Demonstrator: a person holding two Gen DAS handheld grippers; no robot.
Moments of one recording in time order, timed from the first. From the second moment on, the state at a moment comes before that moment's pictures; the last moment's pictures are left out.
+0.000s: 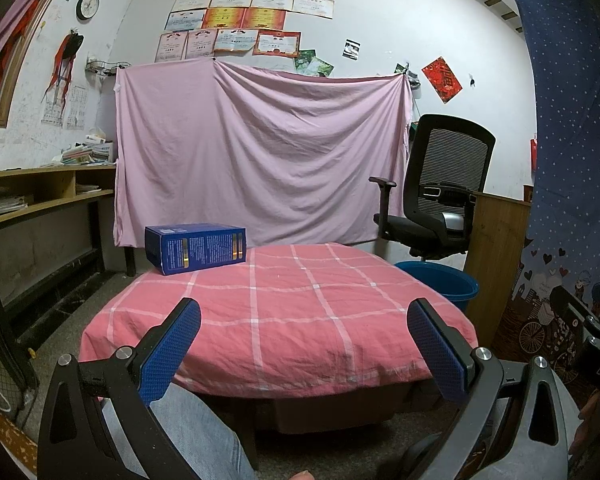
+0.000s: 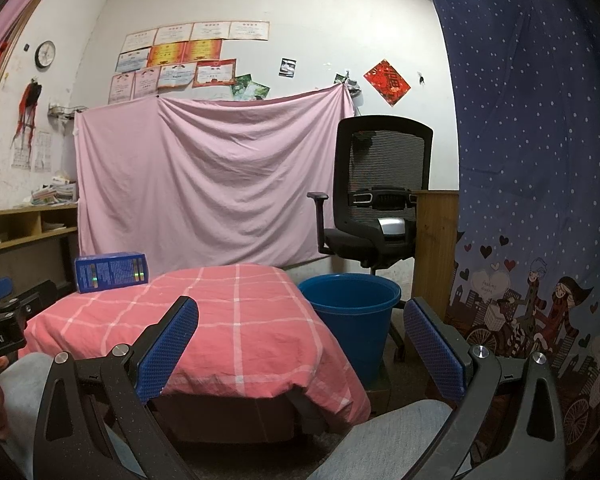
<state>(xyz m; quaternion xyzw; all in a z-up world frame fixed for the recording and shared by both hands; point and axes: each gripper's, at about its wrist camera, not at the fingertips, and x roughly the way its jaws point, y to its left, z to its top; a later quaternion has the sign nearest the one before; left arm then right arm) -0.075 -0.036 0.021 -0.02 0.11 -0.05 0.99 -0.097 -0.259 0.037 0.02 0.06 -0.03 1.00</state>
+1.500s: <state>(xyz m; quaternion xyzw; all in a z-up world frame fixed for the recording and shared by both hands) -0.077 -0.039 0.020 -0.02 0.12 -0.05 0.99 -0.099 -0.256 0.033 0.03 0.07 -0.03 1.00</state>
